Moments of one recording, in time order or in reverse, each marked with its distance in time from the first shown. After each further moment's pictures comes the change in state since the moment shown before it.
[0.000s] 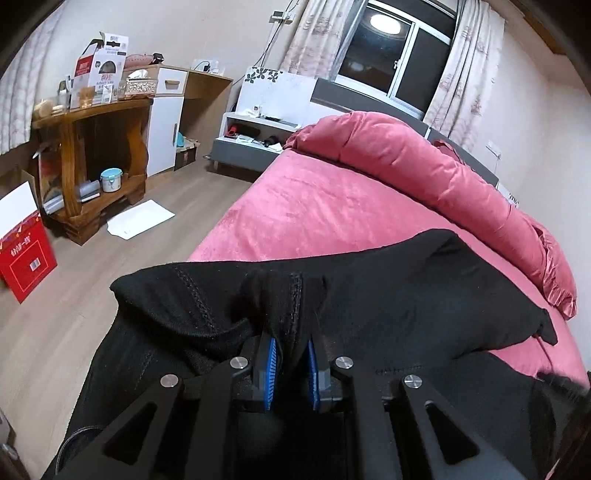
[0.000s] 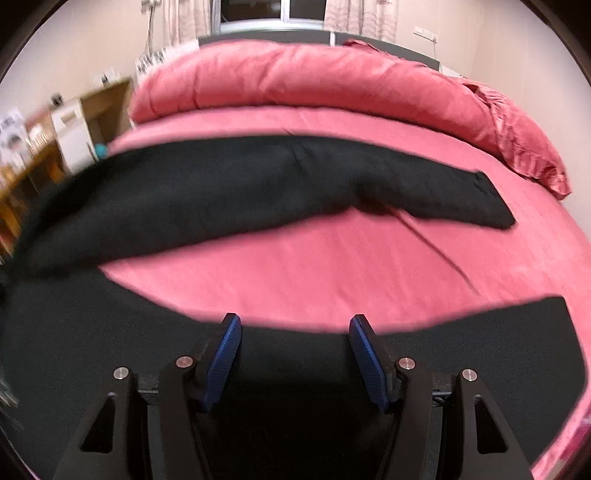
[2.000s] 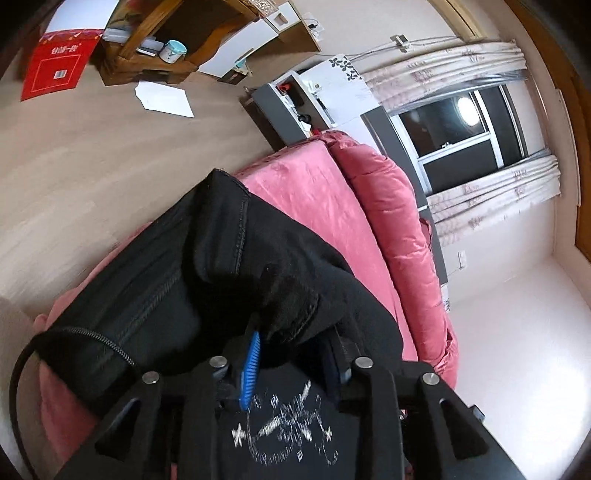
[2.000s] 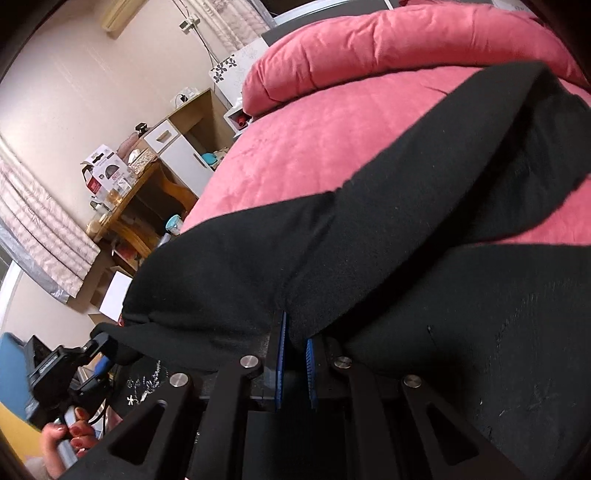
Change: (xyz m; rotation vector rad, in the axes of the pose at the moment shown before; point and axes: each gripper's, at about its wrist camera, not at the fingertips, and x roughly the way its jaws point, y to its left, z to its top) left arm -0.095 0.090 -0.064 -0.639 0.107 -0.311; right arm -0.010 0.109 -0.027 0.130 0.090 0.515
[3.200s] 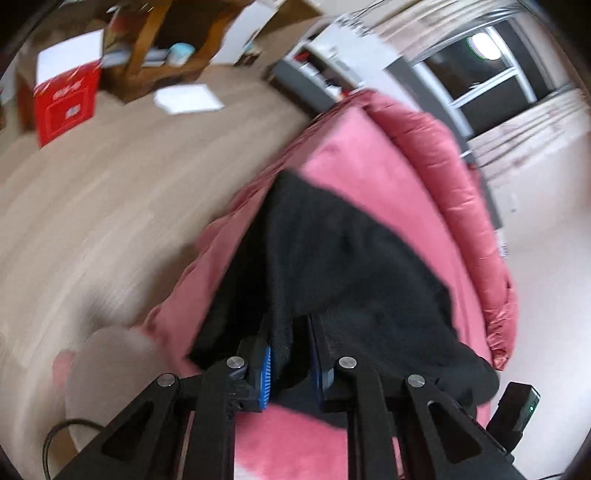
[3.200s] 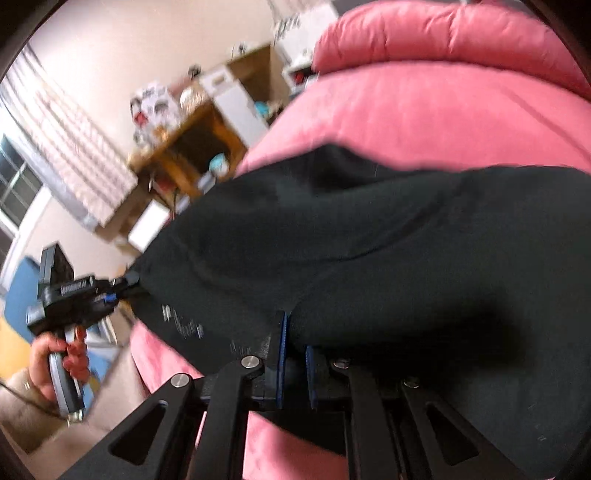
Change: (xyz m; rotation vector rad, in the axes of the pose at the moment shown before) left arm -0.034 0.012 0.030 0.146 0.160 0.286; right arm -0.007 0.049 -0.052 -0.214 0.188 0.120
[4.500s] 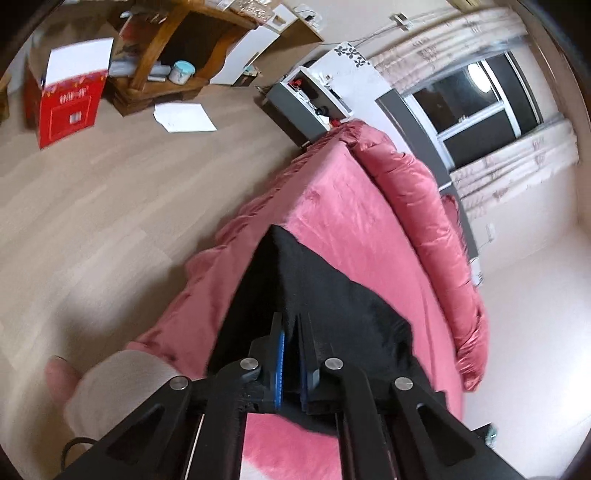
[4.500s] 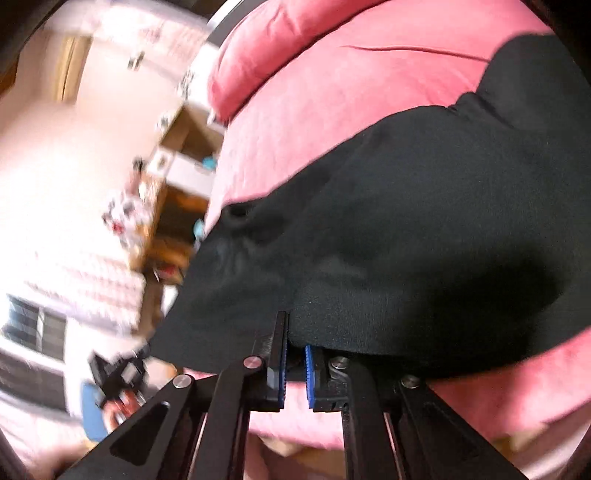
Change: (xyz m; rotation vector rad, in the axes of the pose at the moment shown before) left arm -0.065 0.014 0.016 -0.017 -0.092 -0.100; right arm -0.102 -0.096 -0.034 0.491 -0.073 0.082
